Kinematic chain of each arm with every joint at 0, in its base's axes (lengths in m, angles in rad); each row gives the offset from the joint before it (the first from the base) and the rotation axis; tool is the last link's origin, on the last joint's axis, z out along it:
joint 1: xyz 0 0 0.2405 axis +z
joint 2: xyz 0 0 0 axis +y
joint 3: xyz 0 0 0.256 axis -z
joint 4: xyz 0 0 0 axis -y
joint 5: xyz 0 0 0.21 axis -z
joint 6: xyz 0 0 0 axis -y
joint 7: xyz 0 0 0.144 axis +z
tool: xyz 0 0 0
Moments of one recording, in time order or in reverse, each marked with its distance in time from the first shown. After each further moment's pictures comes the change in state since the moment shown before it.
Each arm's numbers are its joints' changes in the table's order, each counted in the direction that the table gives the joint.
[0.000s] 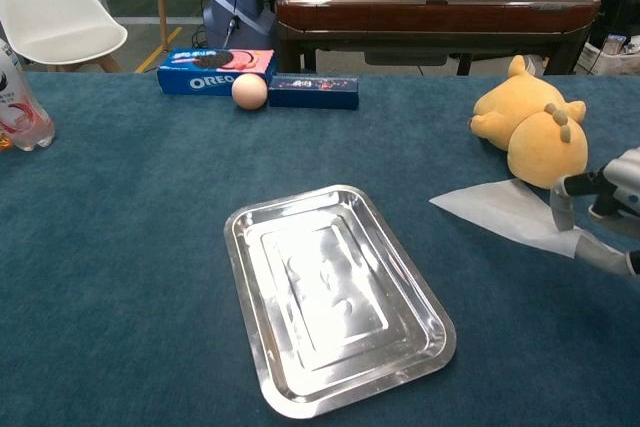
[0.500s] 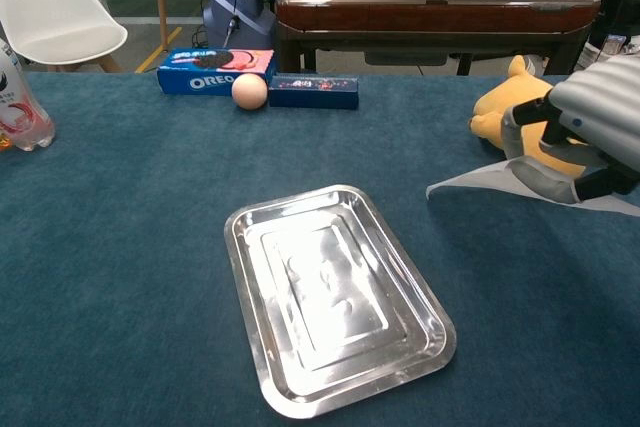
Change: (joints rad) left arm 0.002 0.002 0.002 -0.002 0.004 -0.001 0.004; right arm 0.104 0.051 -0.092 0.181 -0.012 0.072 -0.166
